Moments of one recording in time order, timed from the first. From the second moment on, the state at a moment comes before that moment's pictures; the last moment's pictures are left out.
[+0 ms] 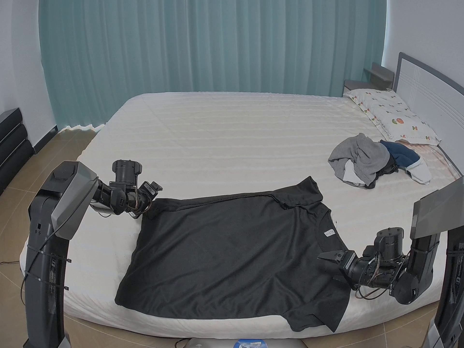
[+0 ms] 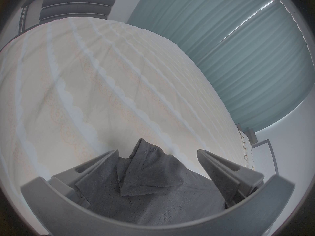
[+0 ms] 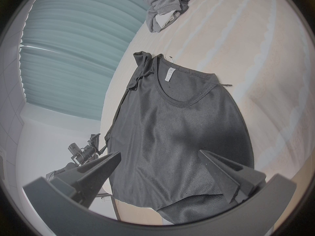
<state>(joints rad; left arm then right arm) -0.06 2.60 -1.67 -0.26 -0.03 -0.88 0.24 2.27 -0.24 -1.41 0.27 0.99</state>
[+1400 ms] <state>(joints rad) -0.05 2.60 -1.69 -0.27 -0.10 -0.92 0.24 2.28 -0.25 -1.41 0.27 0.99</state>
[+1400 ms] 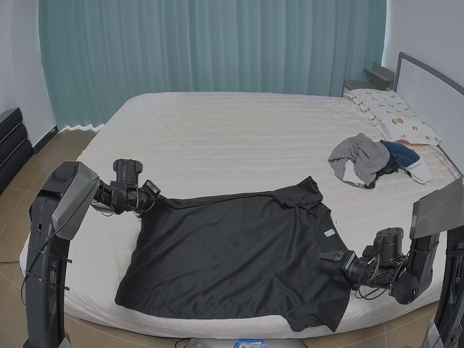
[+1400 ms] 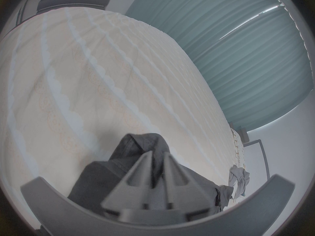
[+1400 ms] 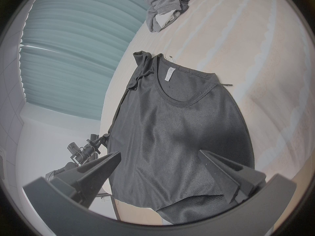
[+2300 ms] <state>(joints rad) -0.03 2.68 -1.83 -0.27 -0.03 -0.93 0.24 2.28 -0.25 -1.41 0.27 0.99</state>
